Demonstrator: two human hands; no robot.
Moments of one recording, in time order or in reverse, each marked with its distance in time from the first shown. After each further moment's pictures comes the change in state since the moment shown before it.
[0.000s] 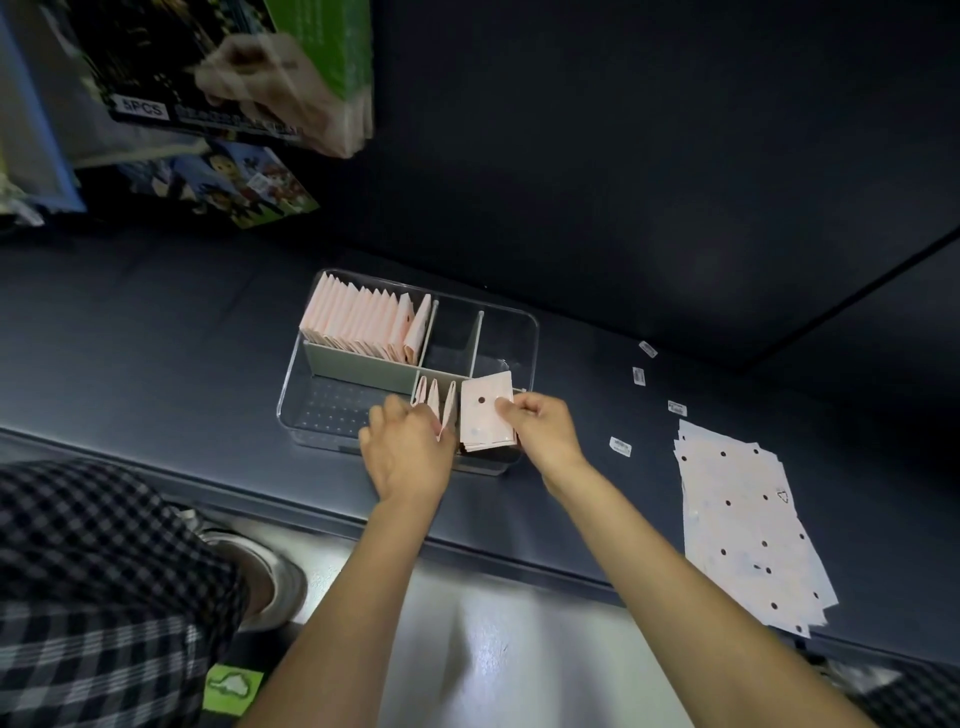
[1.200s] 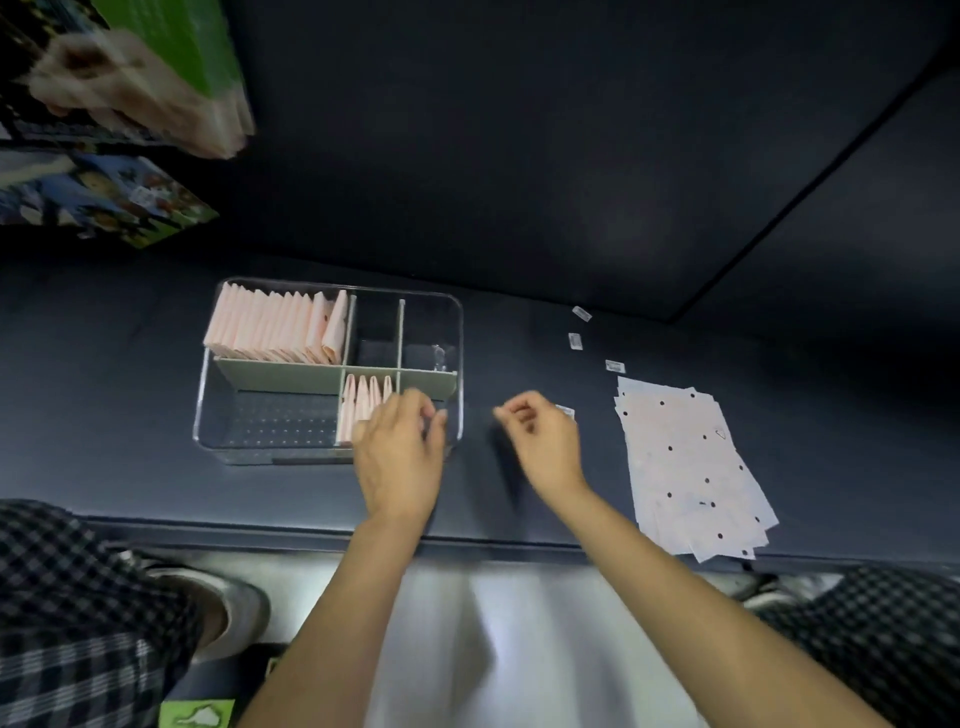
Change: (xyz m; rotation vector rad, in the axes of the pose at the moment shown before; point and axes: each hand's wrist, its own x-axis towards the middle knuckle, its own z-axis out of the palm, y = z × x) left_hand -0.038 0.041 0.000 -0.287 0.150 0.298; right_hand -0.011 0.056 -0.061 -0.318 0.259 -0.247
